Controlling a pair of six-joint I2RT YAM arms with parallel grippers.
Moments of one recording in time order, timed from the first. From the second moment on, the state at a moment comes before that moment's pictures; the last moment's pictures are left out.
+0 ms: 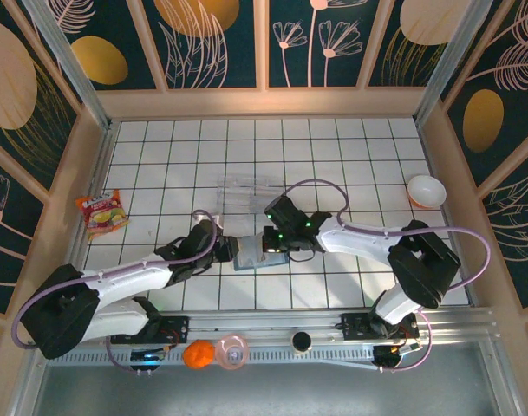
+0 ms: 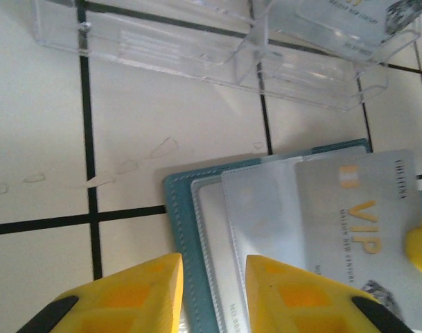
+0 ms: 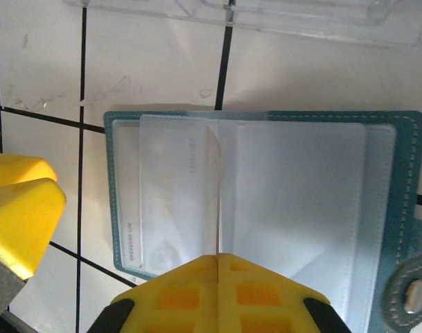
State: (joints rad) left arm -0.77 1.21 0.40 0.02 -0.05 -0.81; right arm 0.93 1.56 0.92 -0.37 -0.10 0.79
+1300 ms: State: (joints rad) left arm -0.76 1.39 0.41 0.05 -0.05 -0.77; right arm 0.96 1.60 0.94 -0.36 -0.08 0.75
